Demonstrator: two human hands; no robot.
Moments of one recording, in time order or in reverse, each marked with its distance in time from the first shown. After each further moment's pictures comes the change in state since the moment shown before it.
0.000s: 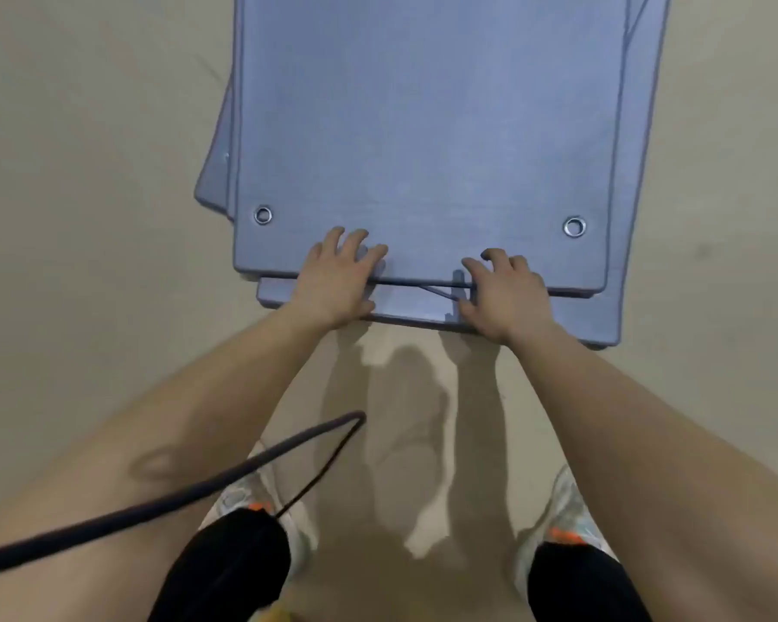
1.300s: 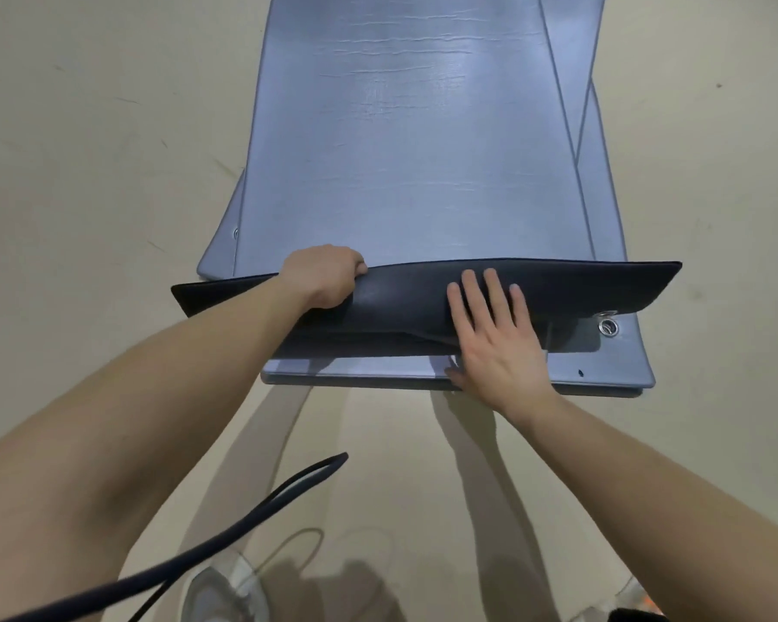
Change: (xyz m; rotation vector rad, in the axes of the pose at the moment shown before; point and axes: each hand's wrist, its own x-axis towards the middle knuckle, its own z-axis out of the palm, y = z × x) left_hand 0.041 -0.070 -0.039 -0.075 0.121 0.018; right_hand -0.008 -0.061 0.060 -0.465 0.531 -0.083
